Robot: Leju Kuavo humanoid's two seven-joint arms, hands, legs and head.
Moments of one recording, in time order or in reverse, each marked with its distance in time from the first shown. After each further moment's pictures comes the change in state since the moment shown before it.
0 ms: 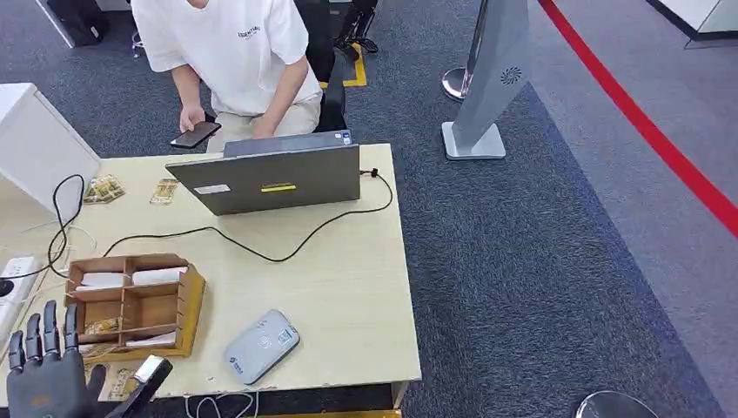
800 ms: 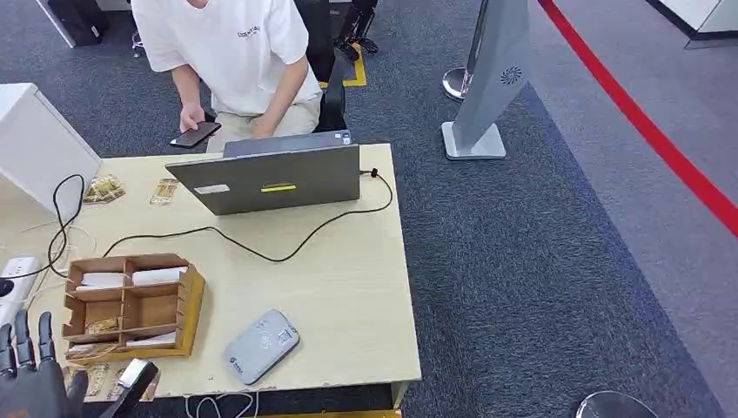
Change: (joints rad) left arm -0.008 -0.082 0.136 -0.067 0.003 0.000 -0.110; right arm 0.002 0.002 -0.013 0.000 0.001 -0.004 -0.001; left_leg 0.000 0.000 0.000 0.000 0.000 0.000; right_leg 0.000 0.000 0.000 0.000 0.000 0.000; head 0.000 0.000
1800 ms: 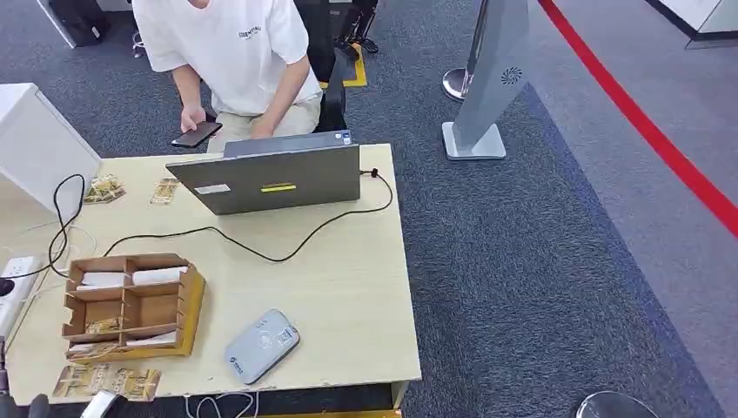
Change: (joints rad) left arm -0.007 -0.098 0.252 -0.146 0.150 -0.003 -0.364; right arm 0.004 0.001 -0.024 0.000 0.010 -0.011 0.008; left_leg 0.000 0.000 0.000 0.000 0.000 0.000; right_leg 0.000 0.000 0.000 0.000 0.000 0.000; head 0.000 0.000
